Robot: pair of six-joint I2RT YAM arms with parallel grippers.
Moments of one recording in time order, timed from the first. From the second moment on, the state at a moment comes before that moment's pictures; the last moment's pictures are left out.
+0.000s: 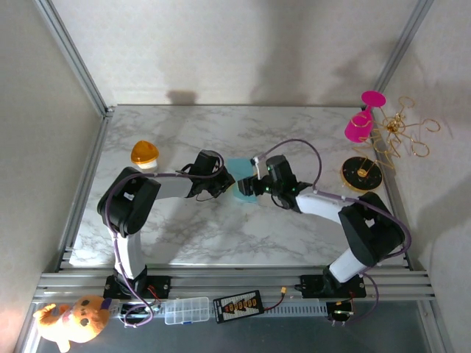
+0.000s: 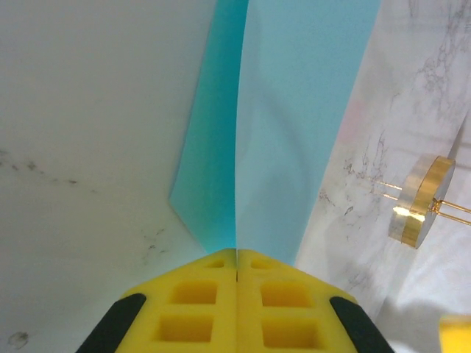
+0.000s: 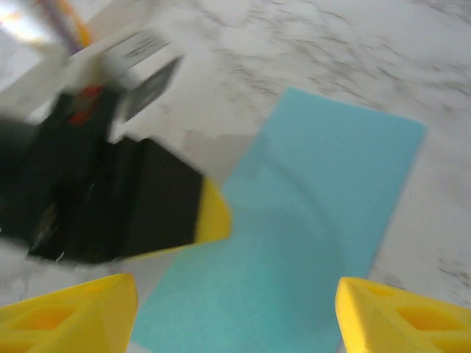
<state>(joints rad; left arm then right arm) -0.51 1.91 1.00 0.11 0.35 -1.19 0.64 1.56 0.73 0.24 -0.20 0.14</state>
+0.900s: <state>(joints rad) -0.51 1.91 0.98 0.12 0.37 -1.20 0.81 1.73 0.57 0.65 0.08 -0.42</state>
